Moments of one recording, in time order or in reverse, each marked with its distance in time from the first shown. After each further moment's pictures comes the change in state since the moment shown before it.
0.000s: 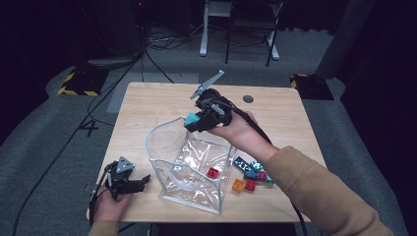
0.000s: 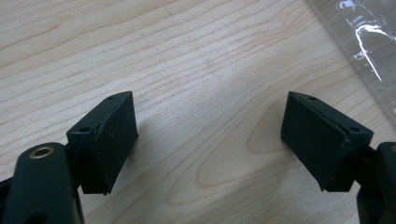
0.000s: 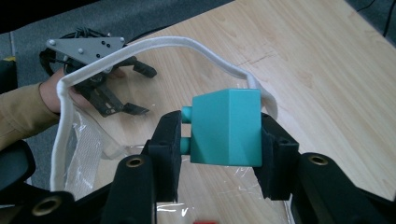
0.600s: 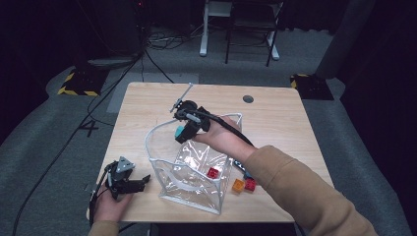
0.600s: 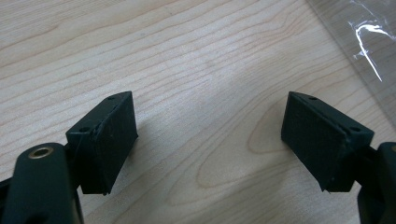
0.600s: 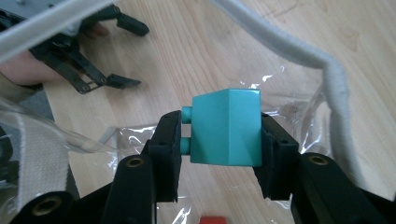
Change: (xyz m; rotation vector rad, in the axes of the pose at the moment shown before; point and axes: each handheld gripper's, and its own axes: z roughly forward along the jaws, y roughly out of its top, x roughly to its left) left arm 0.000 0.000 0.000 0.001 0.000 -0.001; right arm 0.004 0.010 0.067 0.227 0.001 0.005
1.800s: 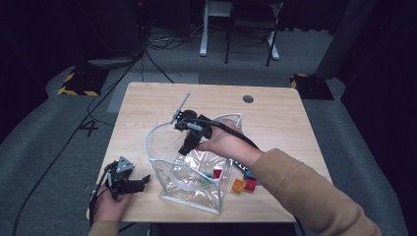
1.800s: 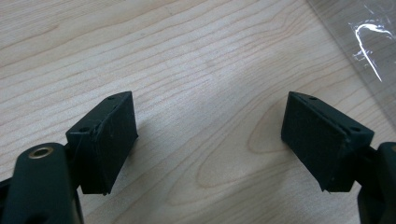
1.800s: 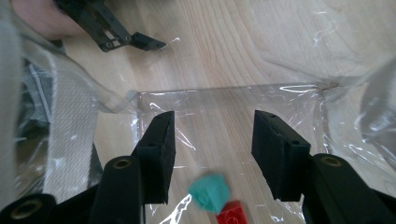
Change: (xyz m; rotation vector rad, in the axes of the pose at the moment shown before) left arm 0.000 0.000 0.000 -0.001 0.001 0.001; right arm 0.016 -0.014 -0.007 0.075 0.063 -0.067
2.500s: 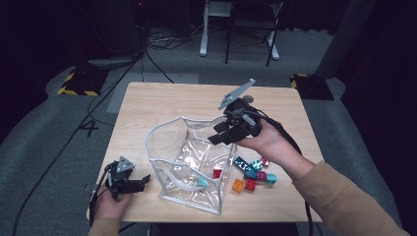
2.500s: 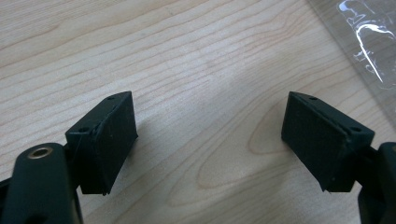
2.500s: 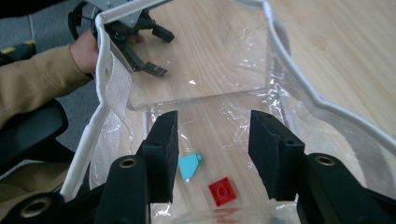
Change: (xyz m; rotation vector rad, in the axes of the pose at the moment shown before) left arm 0.000 0.001 0.001 0.004 0.005 -0.008; right arm -0.003 -0.085 -0.097 -0.311 -0.036 0.058
